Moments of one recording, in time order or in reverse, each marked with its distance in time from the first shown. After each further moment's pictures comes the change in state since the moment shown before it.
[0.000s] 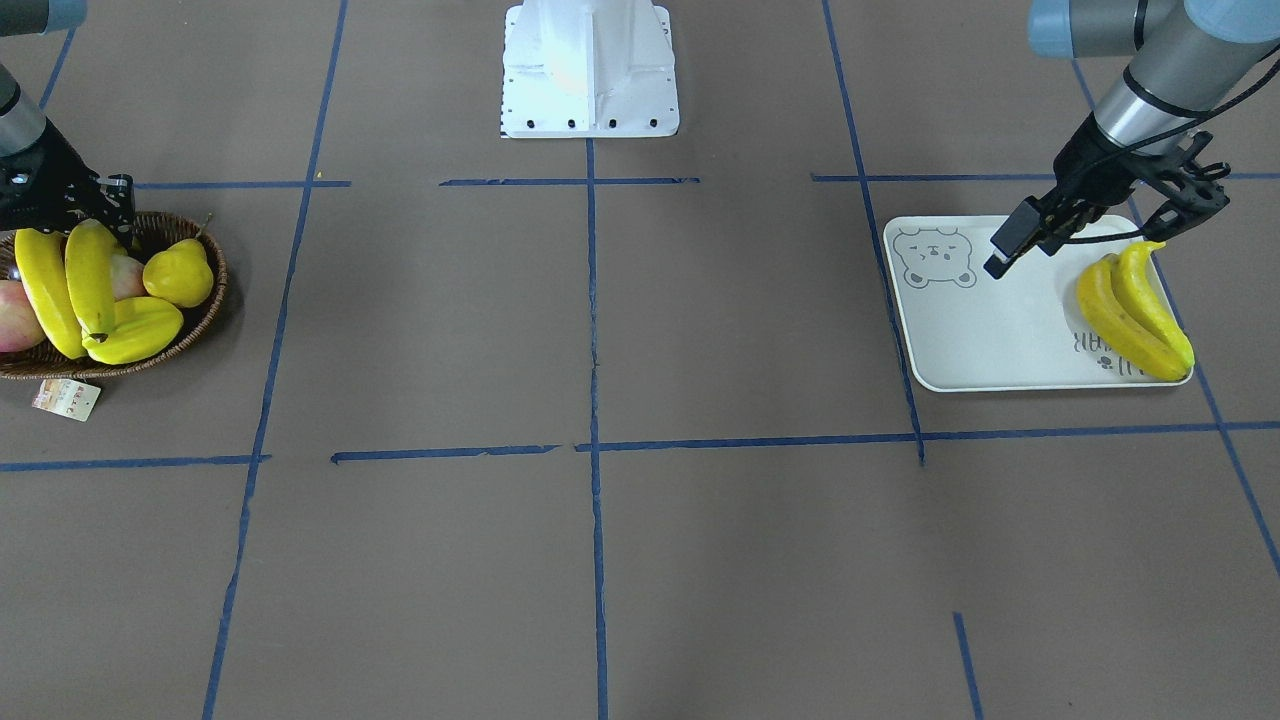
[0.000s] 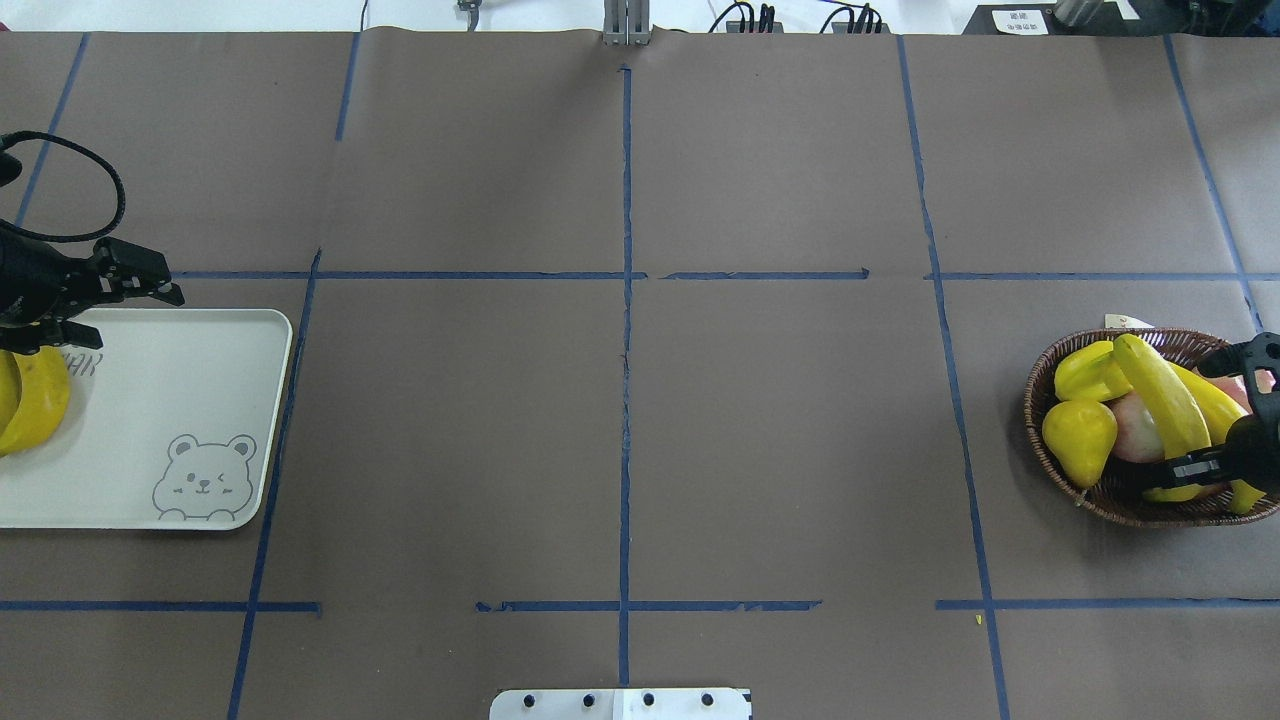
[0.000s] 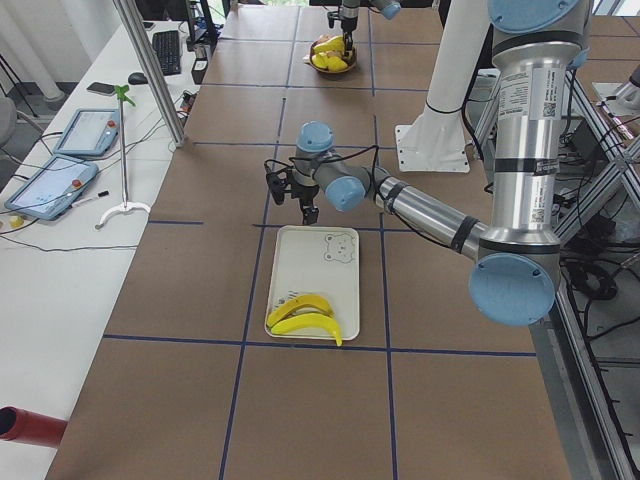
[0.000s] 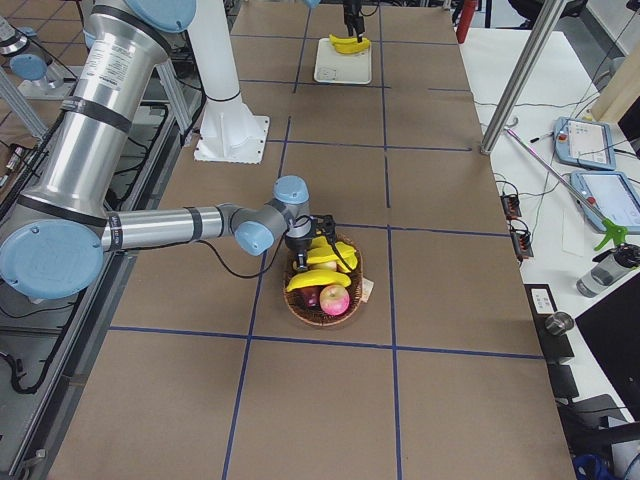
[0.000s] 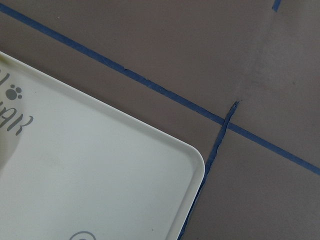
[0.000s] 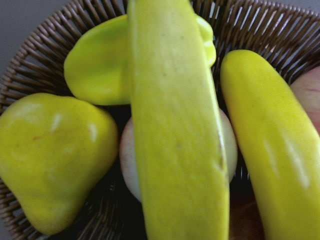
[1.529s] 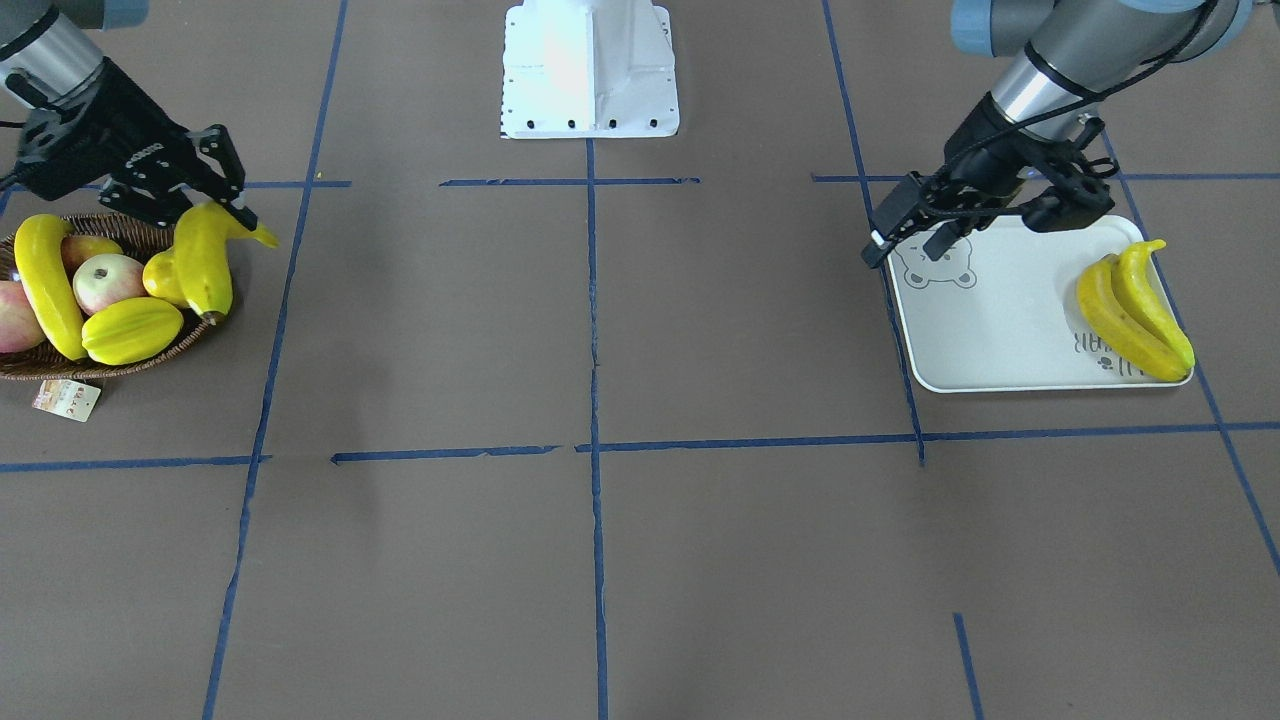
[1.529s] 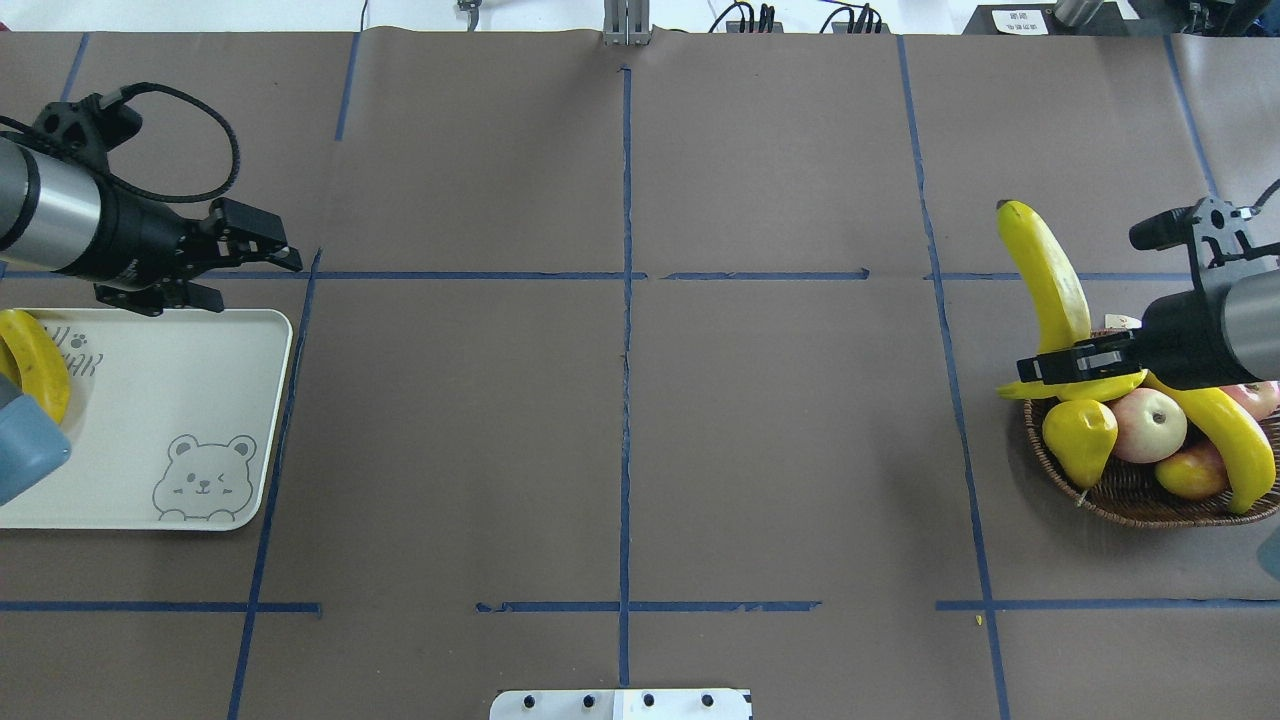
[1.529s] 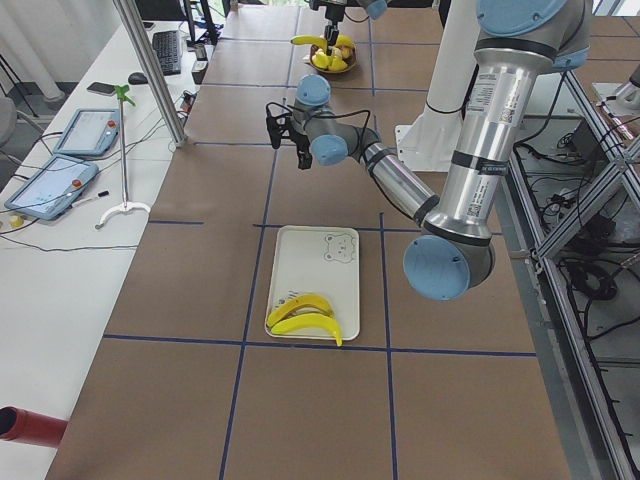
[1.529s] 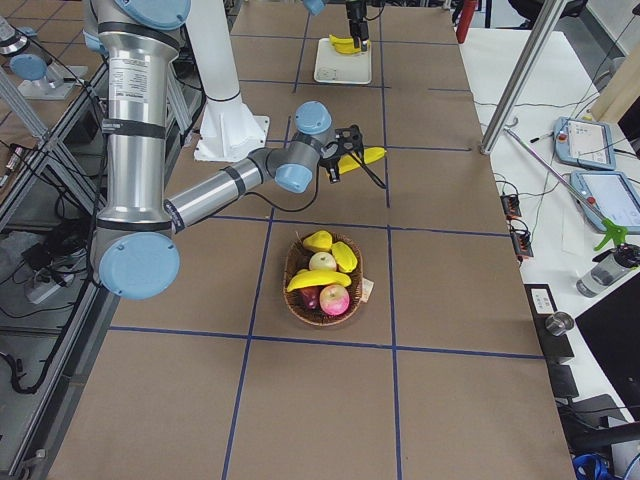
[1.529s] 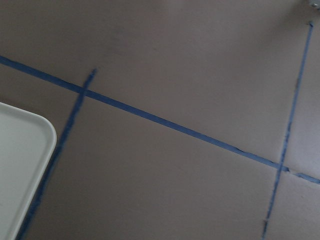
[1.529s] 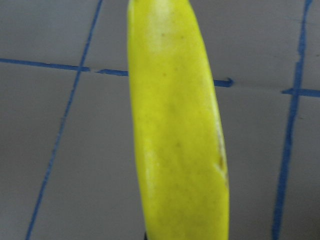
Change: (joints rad) left arm 0.115 -0.290 -0.003 -0.012 -0.007 -0.122; right arm 0.022 0.370 0.134 0.032 0.121 0.231
